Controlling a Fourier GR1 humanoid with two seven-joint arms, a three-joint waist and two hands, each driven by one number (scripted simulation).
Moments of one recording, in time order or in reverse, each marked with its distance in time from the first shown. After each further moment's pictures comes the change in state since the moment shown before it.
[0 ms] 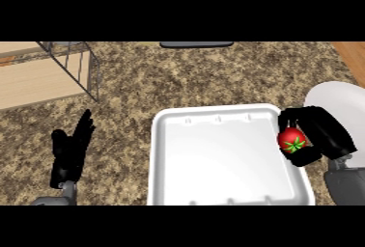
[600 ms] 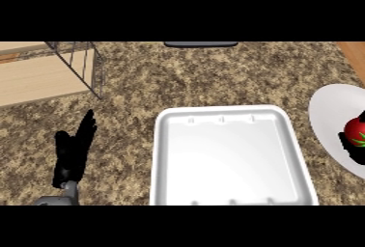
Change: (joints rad) left arm -0.003 -0.011 0.002 0.017 -0.009 -0.019 -0.026; right arm 0.101 -0.028 -0.344 -0.336 -0.162 -0.055 0.149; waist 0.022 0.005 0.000
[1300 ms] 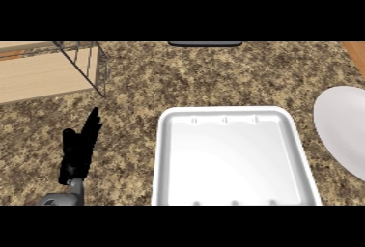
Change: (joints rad) left arm -0.021 -0.033 0.003 0.011 -0.037 -0.012 -0.001; right arm -0.140 -0.144 -0.162 0.448 -0.012 -0.064 -0.112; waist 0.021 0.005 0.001
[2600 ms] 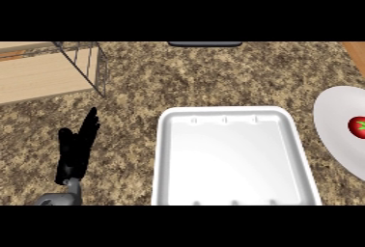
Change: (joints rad) left arm 0.002 -0.002 0.026 -0.008 0.000 -0.031 0.010; right arm -0.278 -0.193 -0.057 0.844 -0.120 0.252 -0.507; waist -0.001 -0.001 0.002
